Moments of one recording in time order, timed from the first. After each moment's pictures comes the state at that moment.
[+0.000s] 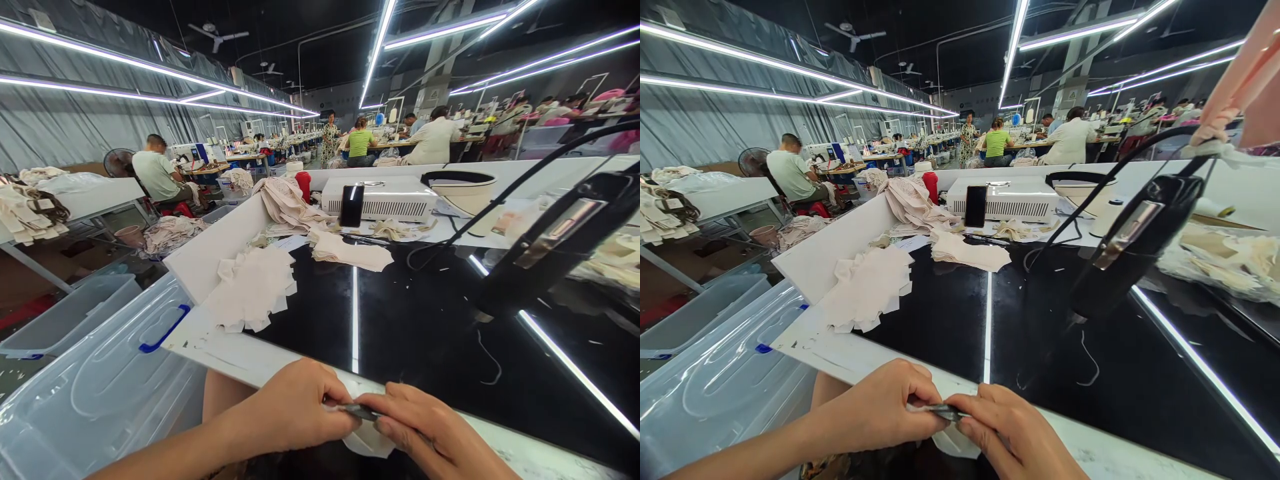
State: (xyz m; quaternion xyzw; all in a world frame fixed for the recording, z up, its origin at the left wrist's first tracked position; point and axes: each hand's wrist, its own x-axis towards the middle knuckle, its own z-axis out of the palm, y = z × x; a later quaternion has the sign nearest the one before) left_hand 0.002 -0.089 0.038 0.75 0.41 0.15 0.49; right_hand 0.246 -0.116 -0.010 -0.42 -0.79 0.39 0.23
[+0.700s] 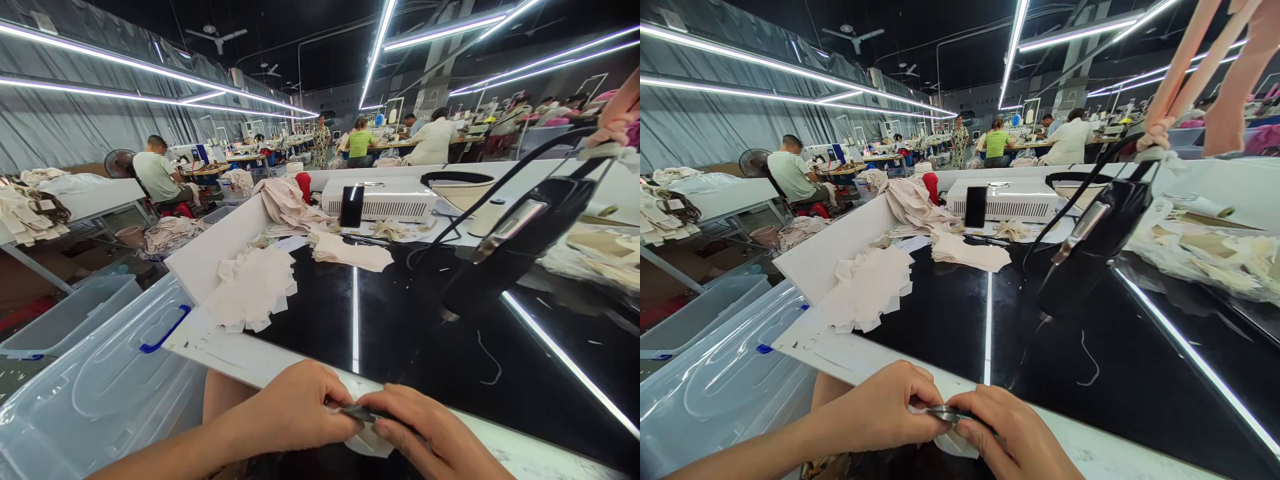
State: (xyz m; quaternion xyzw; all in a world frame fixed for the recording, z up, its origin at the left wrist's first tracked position) left_hand 0.002 -0.088 0.035 0.74 0.43 0.12 0.50; right_hand 0.243 -0.117 -0.012 -0.42 -0.78 0.40 0.24
